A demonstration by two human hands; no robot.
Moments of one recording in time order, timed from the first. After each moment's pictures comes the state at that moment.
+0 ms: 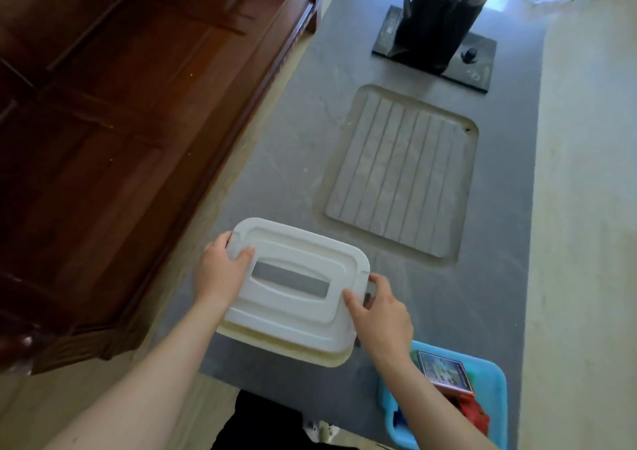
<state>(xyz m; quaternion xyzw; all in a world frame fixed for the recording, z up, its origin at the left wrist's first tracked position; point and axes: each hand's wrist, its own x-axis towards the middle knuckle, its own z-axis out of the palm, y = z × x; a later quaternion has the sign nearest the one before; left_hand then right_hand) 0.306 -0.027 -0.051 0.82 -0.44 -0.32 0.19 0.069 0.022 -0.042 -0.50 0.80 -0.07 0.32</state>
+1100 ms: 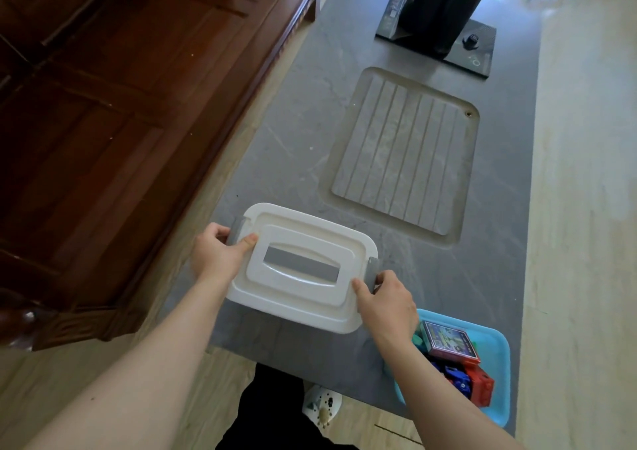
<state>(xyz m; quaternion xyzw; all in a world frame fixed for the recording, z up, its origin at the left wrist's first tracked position) 0.320 0.005 -0.061 0.85 -0.34 -0.34 0.24 0.080 0.053 -0.057 -0.46 0.85 -0.02 0.27</state>
